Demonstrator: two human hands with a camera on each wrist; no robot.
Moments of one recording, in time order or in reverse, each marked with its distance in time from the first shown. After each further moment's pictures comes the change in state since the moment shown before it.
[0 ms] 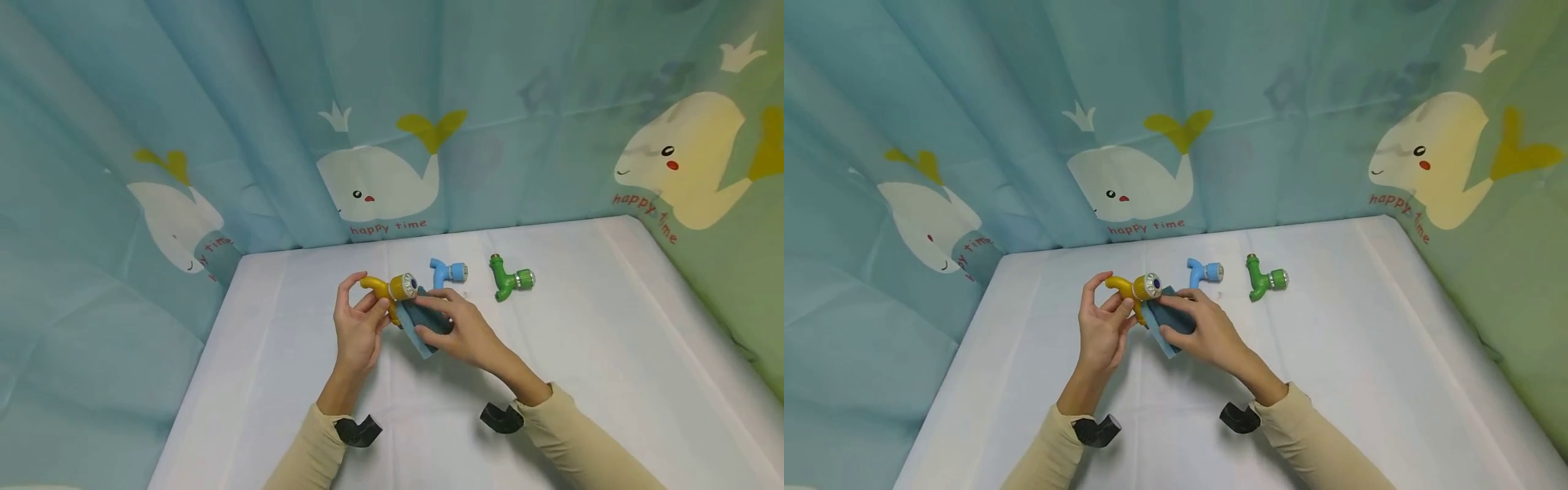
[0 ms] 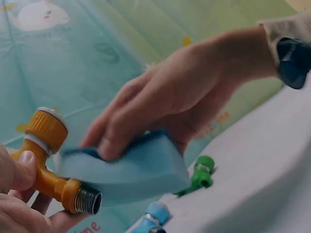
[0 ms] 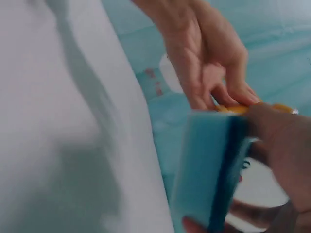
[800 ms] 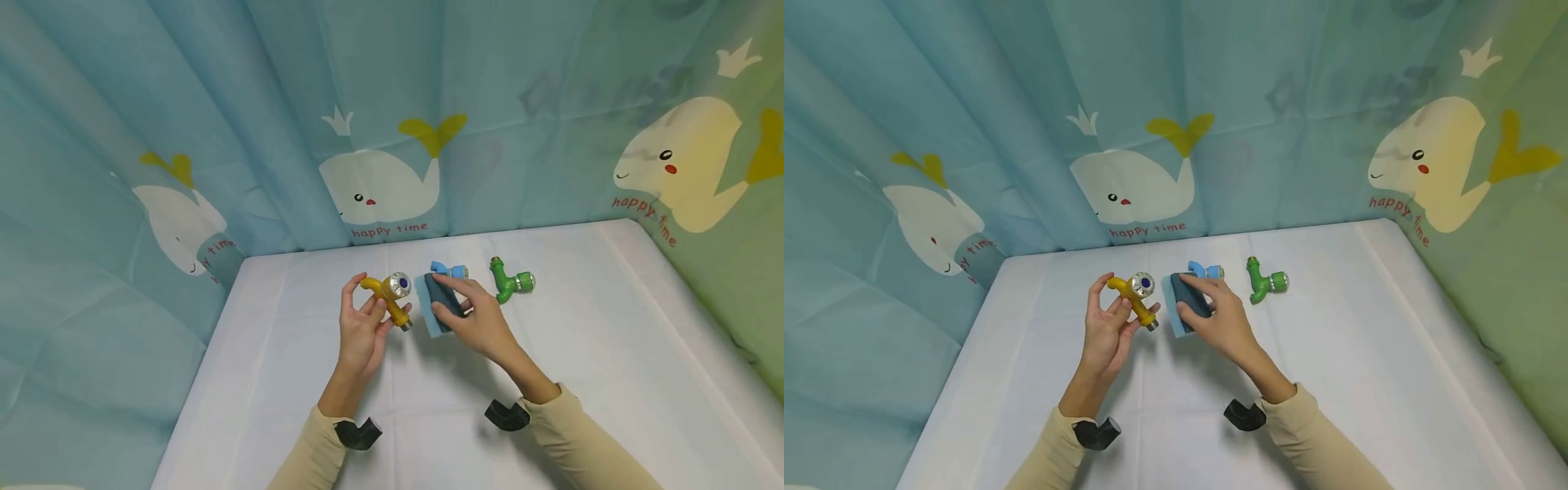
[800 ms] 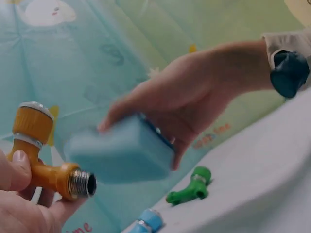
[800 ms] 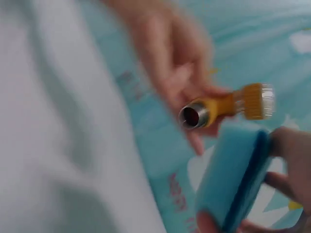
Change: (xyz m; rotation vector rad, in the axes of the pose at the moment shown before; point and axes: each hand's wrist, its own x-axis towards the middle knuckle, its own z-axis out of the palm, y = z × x) left_hand 0.000 -0.001 0.001 -0.166 -0.021 -0.117; right_hand 0.003 -0.005 -0.012 -0.010 0.169 0.125
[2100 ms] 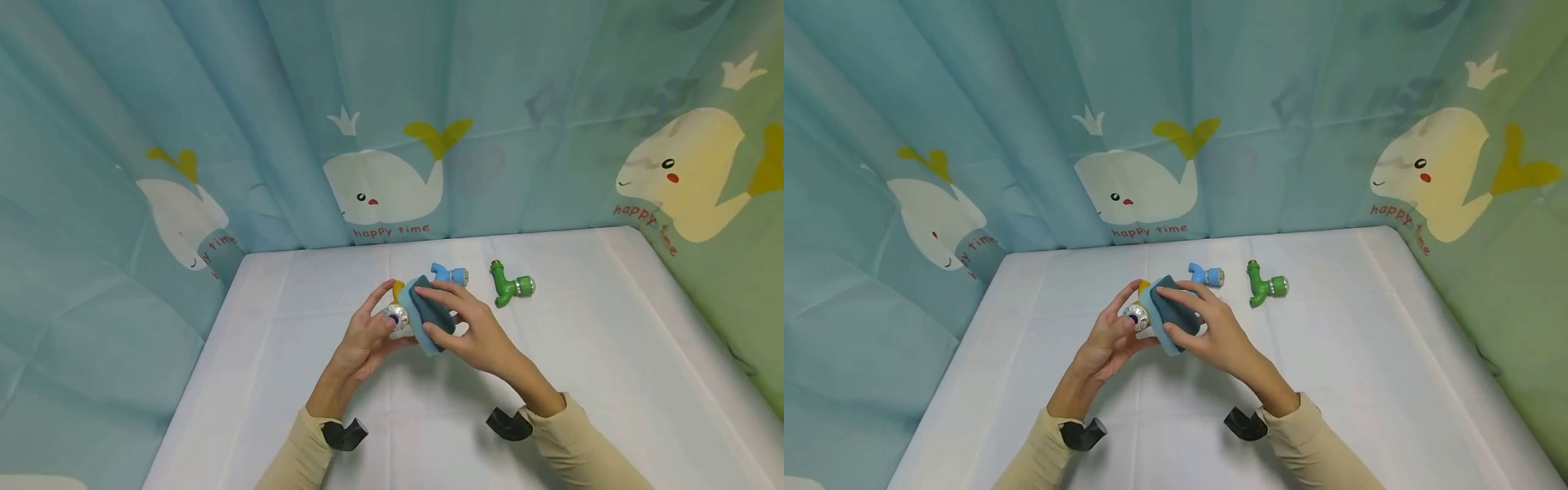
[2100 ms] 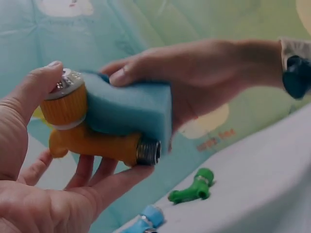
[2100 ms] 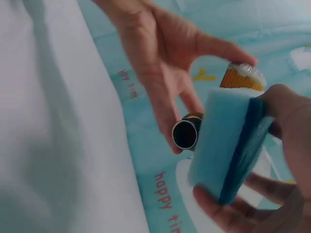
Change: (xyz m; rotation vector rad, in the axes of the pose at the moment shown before) left_hand -0.007 0.010 -0.015 -0.050 -0.378 -0.261; right_hand -0.007 -0.003 -0.010 0.002 -0.099 -0.312
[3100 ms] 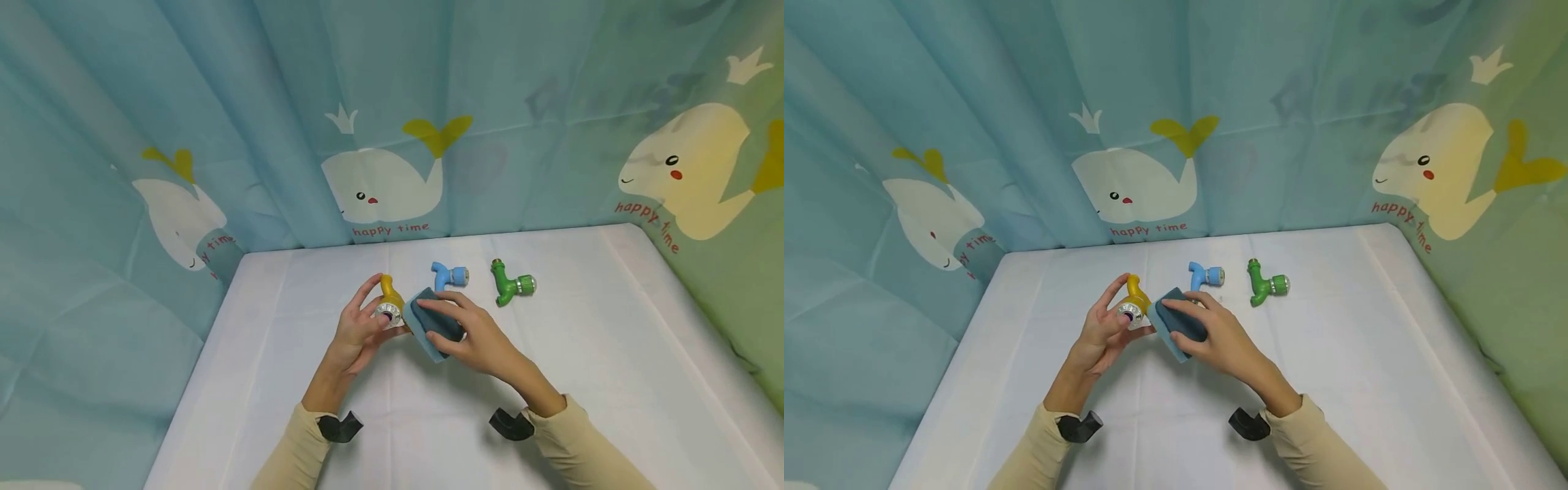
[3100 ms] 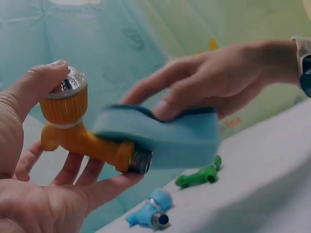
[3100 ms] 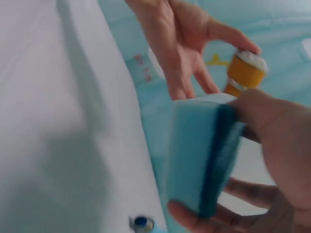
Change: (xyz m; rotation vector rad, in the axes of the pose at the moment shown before) left_hand 0.005 0.003 -0.015 0.018 0.049 0.083; right_hand -0.009 0.016 0.007 -0.079 -0.084 0.038
